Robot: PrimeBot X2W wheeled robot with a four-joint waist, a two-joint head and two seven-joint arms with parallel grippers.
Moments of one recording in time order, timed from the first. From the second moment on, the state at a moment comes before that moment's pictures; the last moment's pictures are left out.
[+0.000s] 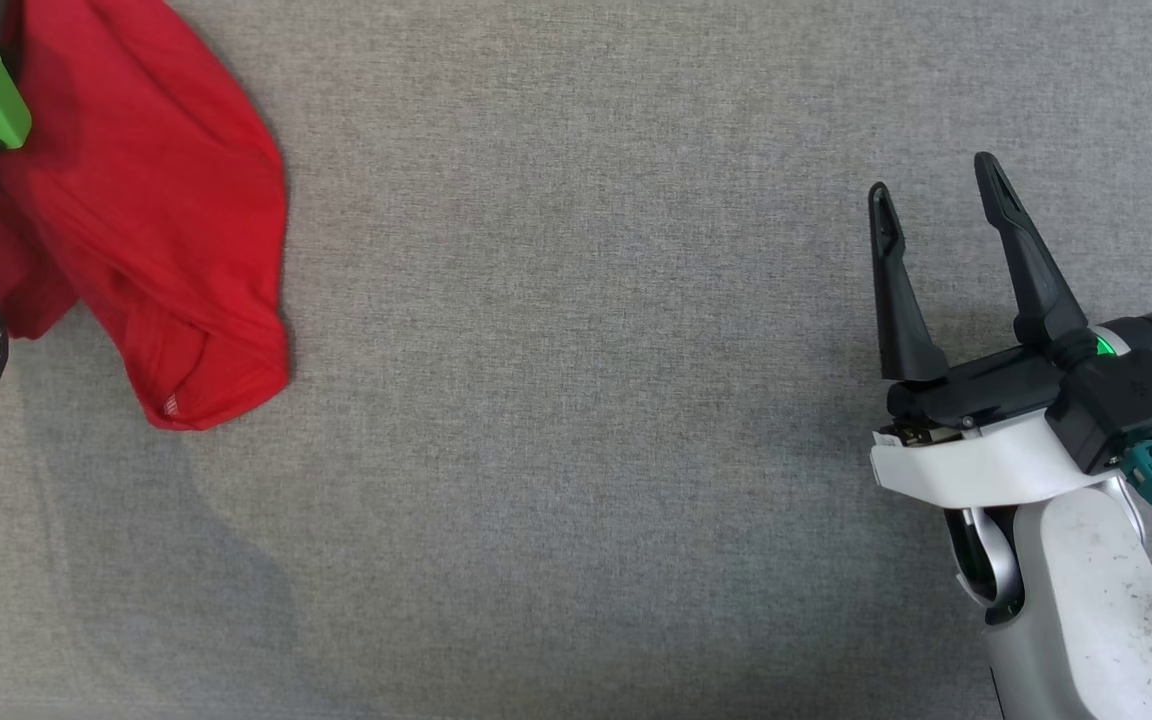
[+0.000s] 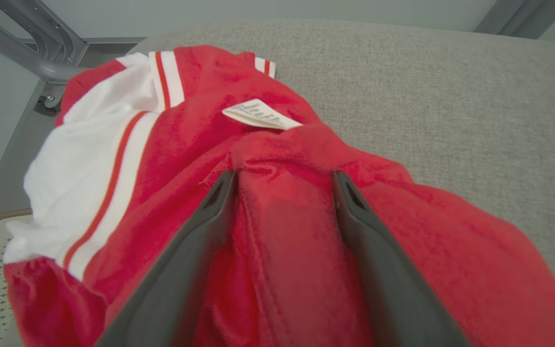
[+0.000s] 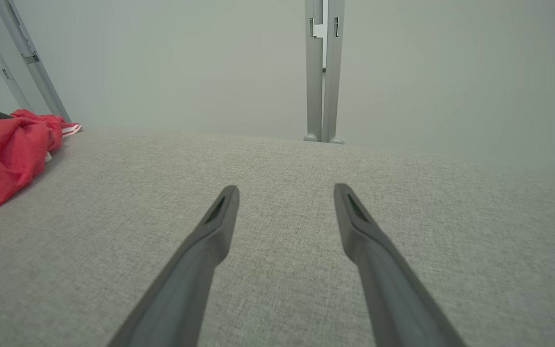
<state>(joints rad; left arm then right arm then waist) -1.17 0.39 -0.21 0.92 -0.49 -0.13 0.35 -0.28 -0.05 0.08 -0.10 -0.01 0.13 -0.26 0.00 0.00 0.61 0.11</state>
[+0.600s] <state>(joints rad) -1.20 0.42 -0.36 0.92 -0.55 -0.13 0.15 -0.28 -0.05 0.08 -0.07 0.00 0.13 -0.26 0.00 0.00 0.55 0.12</state>
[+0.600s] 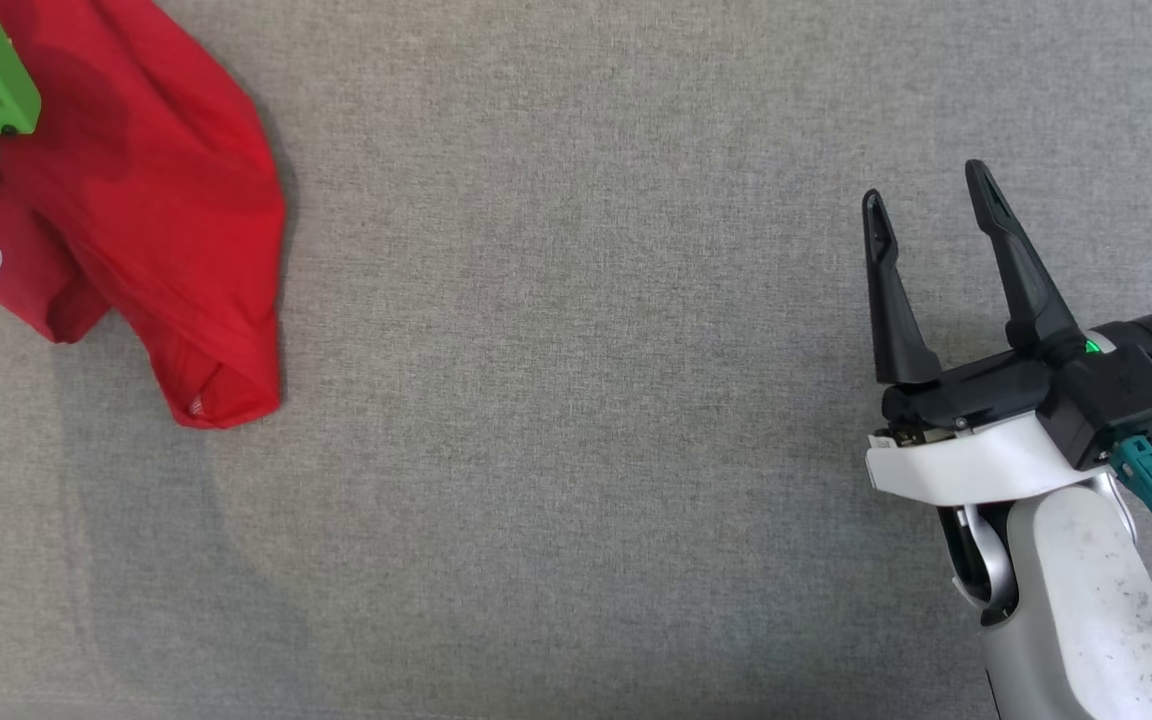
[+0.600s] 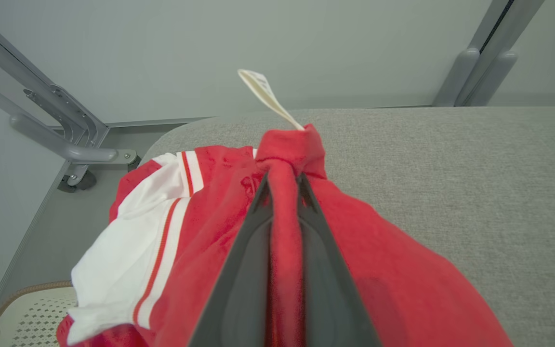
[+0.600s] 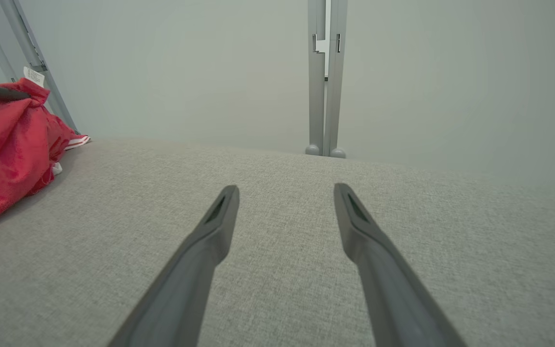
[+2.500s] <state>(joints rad) -1.00 0.07 -0.68 0.56 -0.66 0.10 0.05 -0.22 -0.05 0.09 -0.04 0.25 0.13 -0.26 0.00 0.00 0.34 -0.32</state>
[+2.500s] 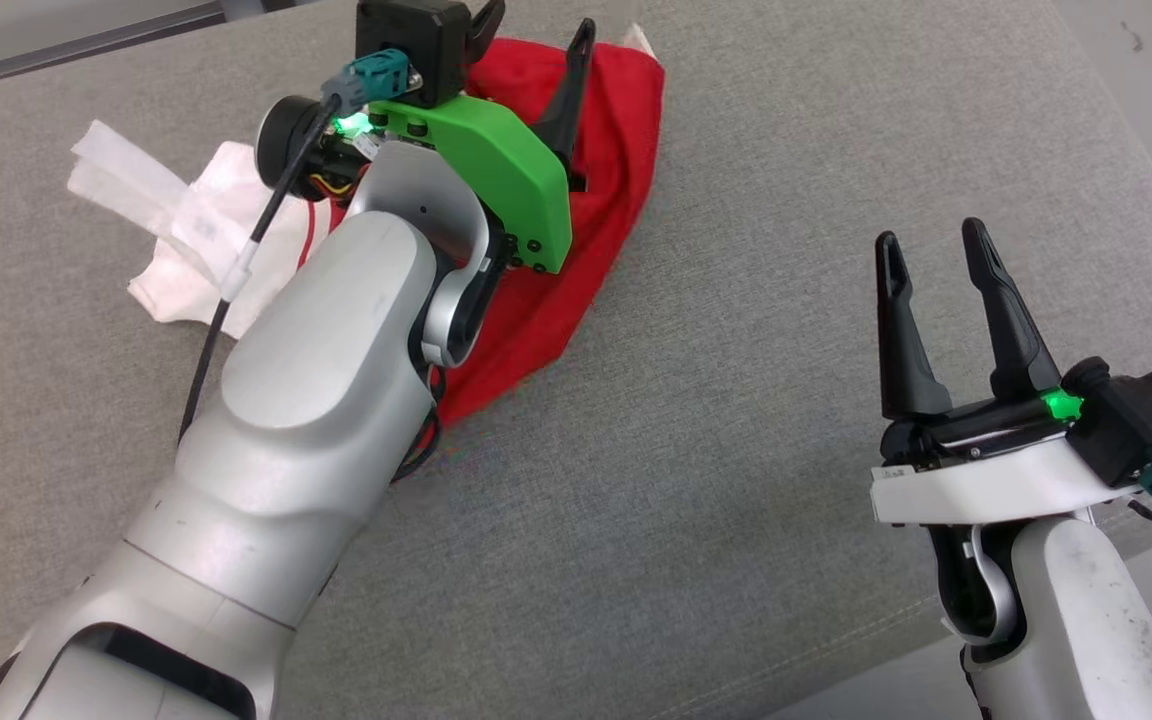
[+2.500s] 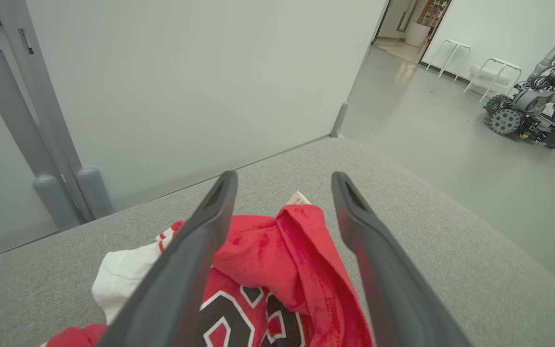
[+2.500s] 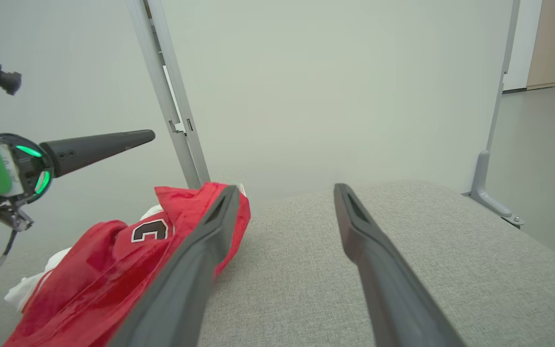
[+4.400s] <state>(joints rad) -0.21 0.05 -0.31 0.22 -0.28 -0.01 -0.26 -0.28 -0.05 0.34 0.45 0.08 0.13 -0.26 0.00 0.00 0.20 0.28</state>
